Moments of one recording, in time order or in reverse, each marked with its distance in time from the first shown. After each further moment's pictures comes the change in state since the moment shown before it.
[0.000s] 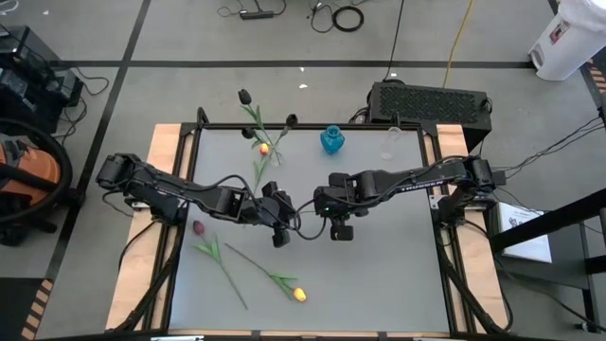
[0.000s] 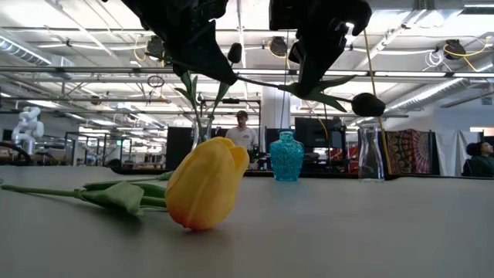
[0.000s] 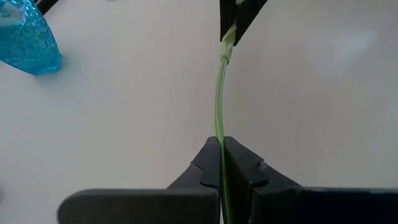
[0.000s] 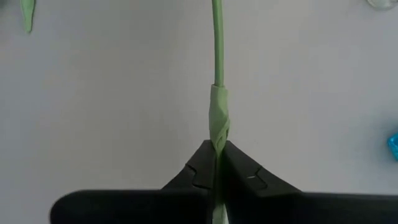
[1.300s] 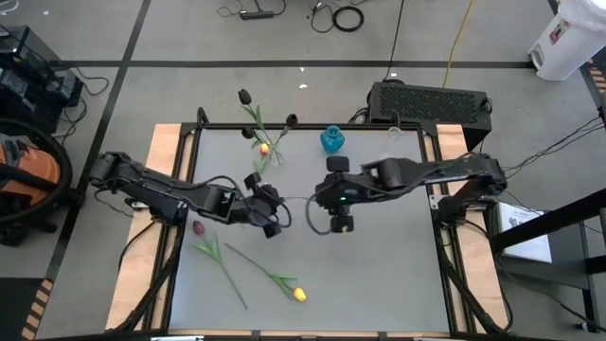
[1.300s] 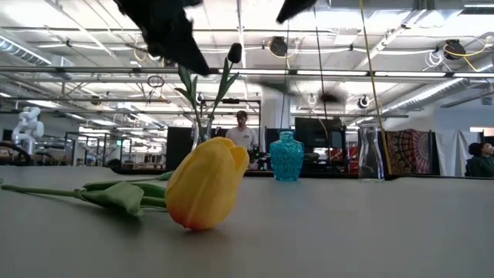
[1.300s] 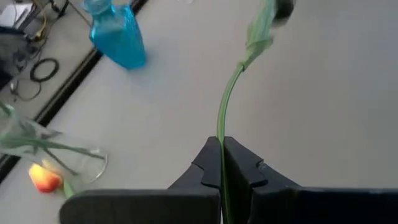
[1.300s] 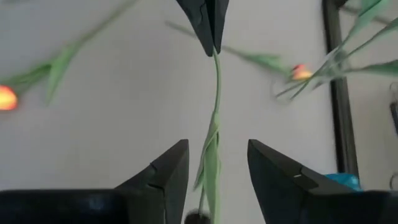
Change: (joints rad) left arm -0.035 -0.104 -0.001 -0.204 -0.259 -0.026; right arm 0.044 -0.095 0.210 -0.016 0.137 -0.138
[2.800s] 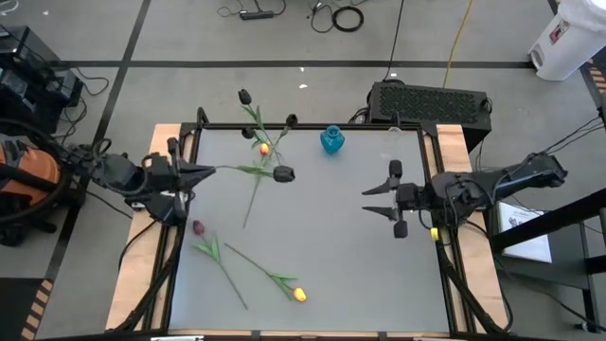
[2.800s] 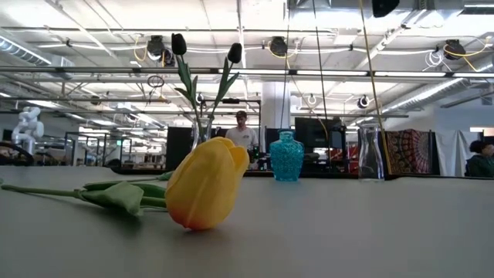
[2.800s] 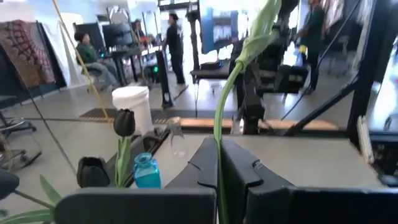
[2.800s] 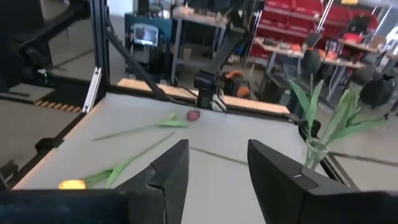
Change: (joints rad) left arm -0.218 -0.901 -0.165 0.057 -0.097 0.404; right arm 0.134 -0.865 -1.009 0.951 -0.001 -0.031
